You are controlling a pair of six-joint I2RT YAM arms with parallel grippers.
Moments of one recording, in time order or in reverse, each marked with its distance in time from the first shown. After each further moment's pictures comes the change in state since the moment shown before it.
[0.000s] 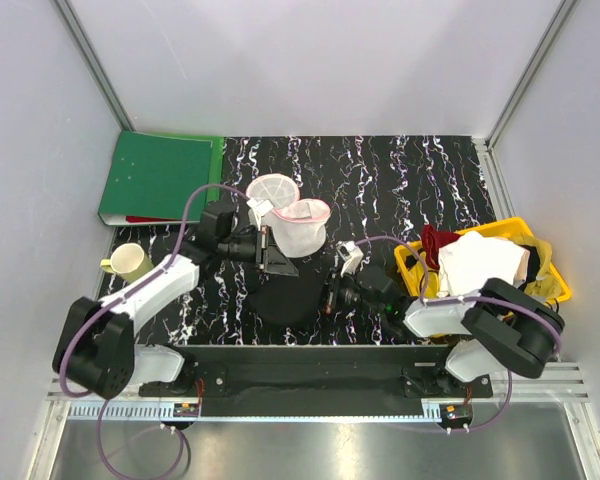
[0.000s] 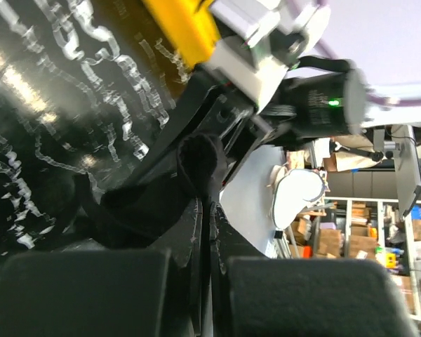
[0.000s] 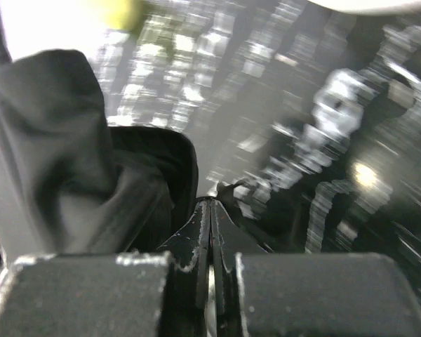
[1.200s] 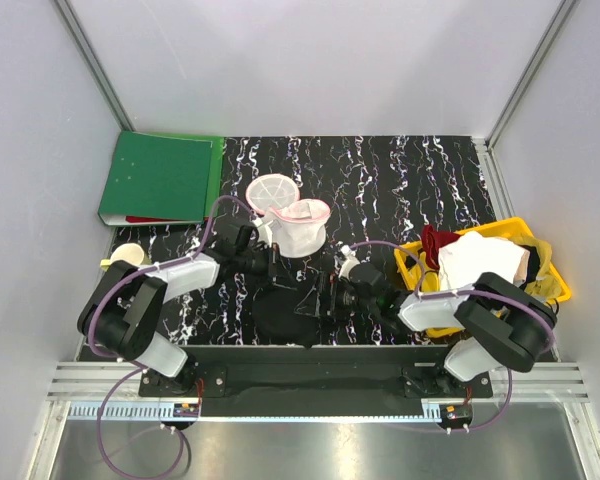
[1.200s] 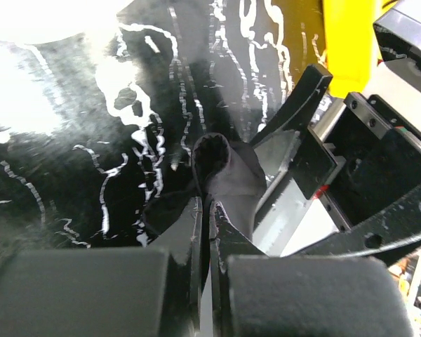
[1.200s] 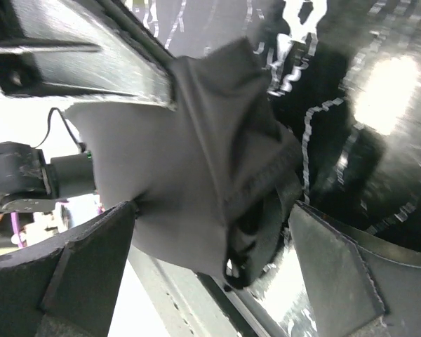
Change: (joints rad) left arm -0.054 0.259 -0.066 0.037 -0.275 0.087; right arm -0.026 0.015 0.064 -0.352 -0.077 0.200
